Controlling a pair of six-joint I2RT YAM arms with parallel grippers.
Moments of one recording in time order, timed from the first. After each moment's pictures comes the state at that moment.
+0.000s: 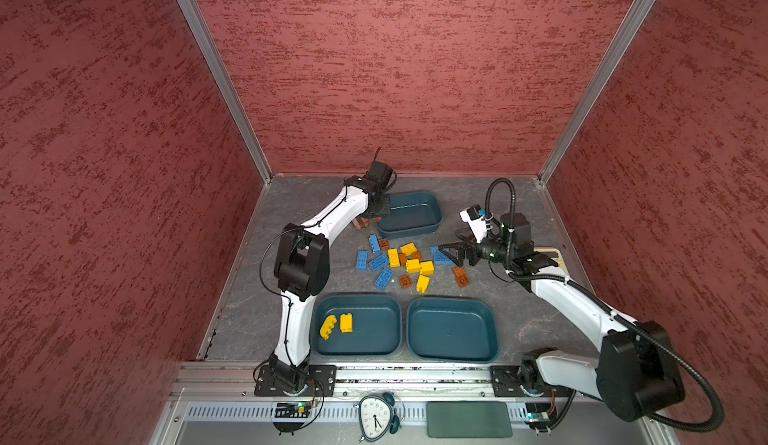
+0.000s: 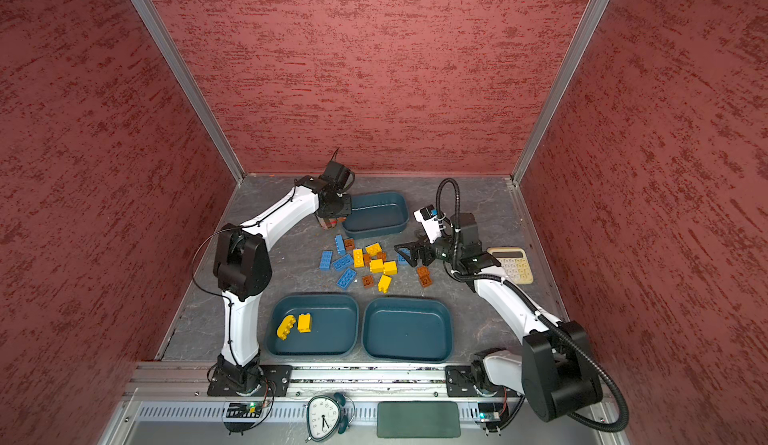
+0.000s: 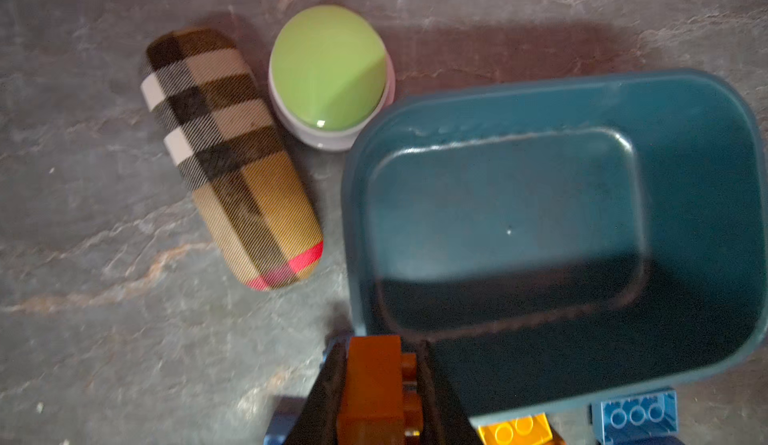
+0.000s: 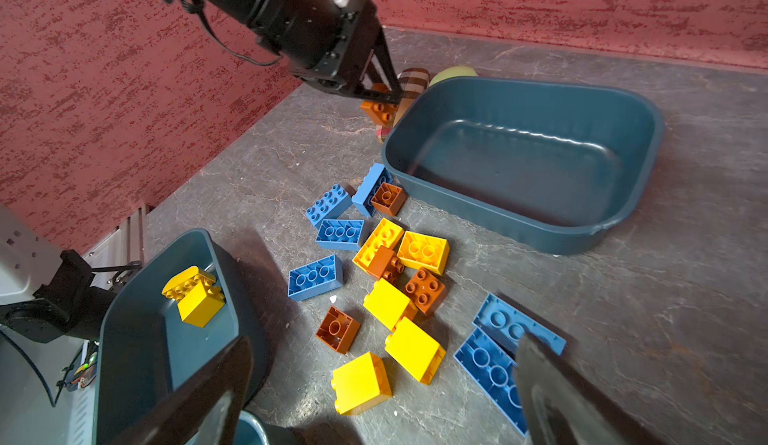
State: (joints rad) left arm -0.44 2.13 1.91 -0.87 -0.15 -0.47; right arm 0.26 1.24 0.74 0.00 -0.70 0.04
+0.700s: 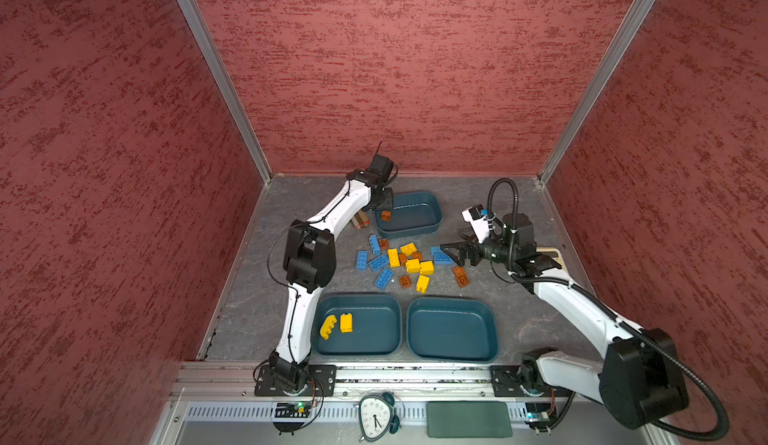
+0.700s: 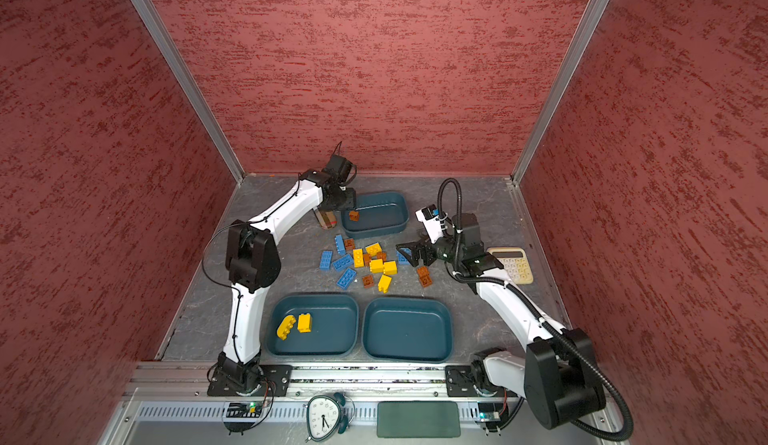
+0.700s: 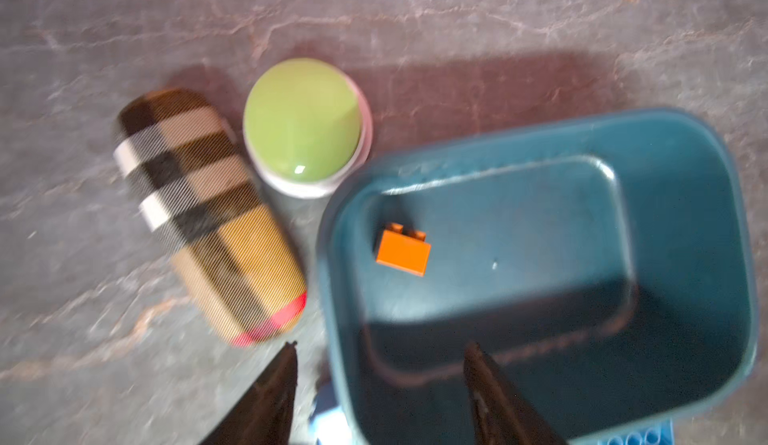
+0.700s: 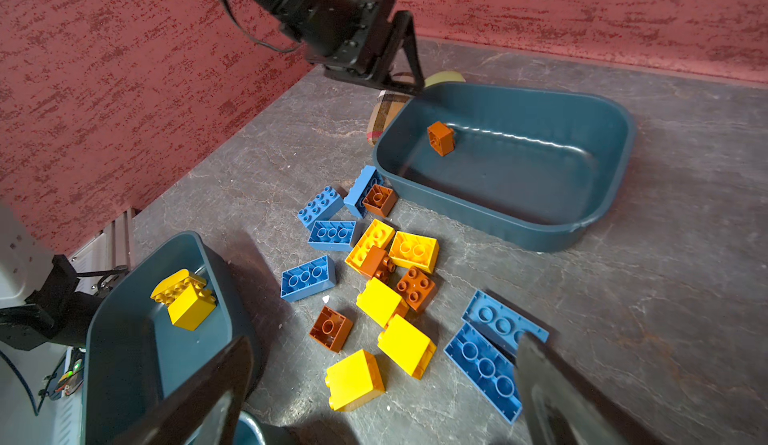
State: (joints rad) left arm -0.42 2.15 1.98 -0.94 -0.12 -0.43; right arm 0.26 1.21 0.74 -0.03 -0.67 0.03
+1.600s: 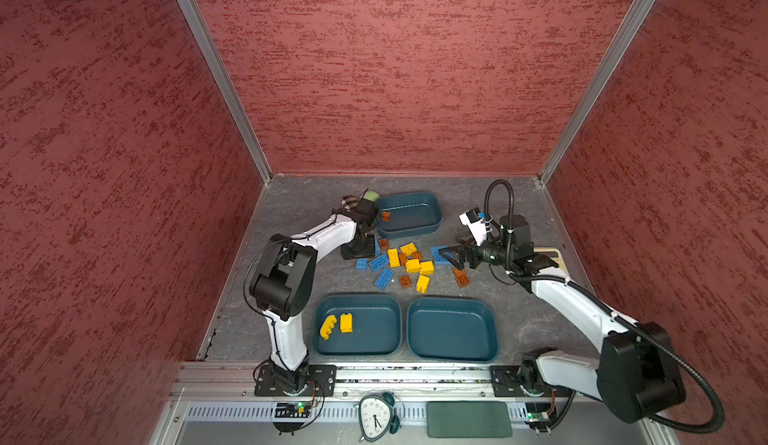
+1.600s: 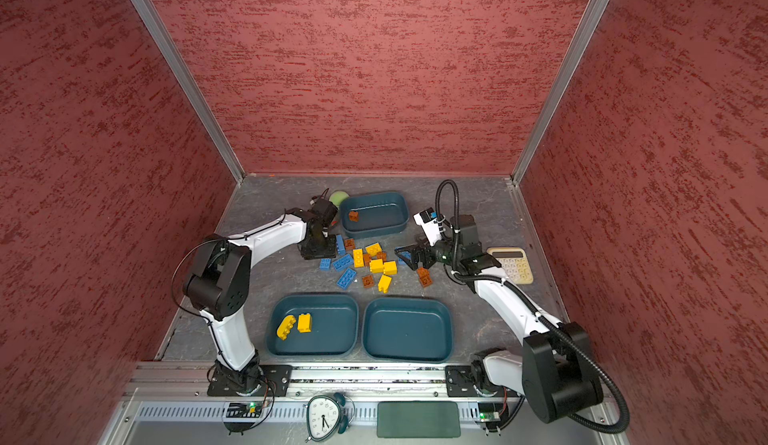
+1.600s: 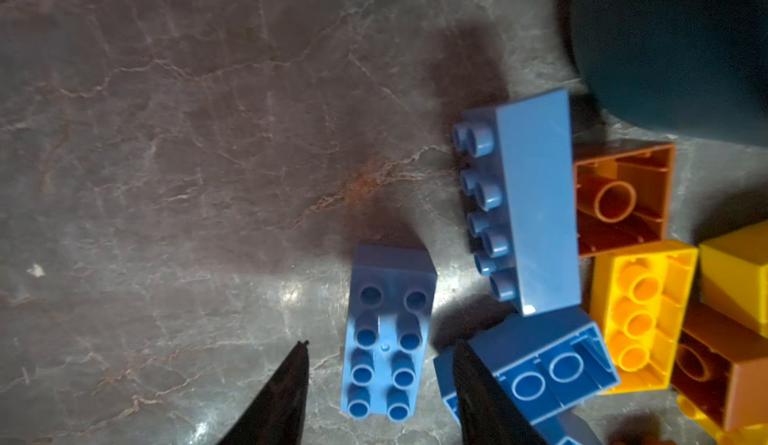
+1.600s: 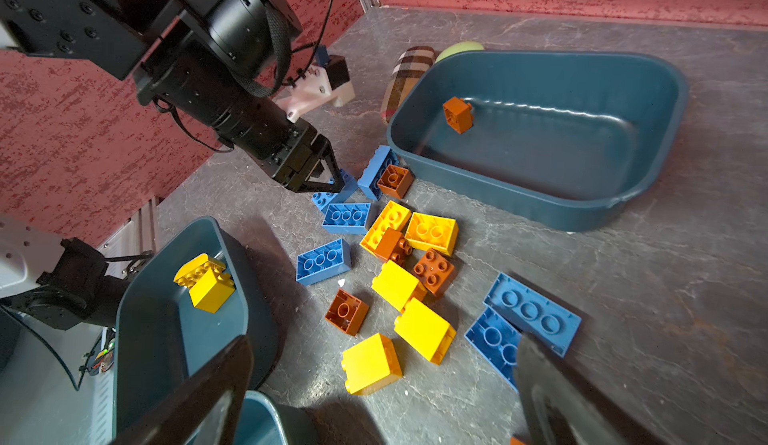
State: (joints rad) left arm -0.42 1.88 1.31 -0.82 -0.07 -0.48; right arm 0.26 1.24 0.73 -0.05 -0.72 0.04
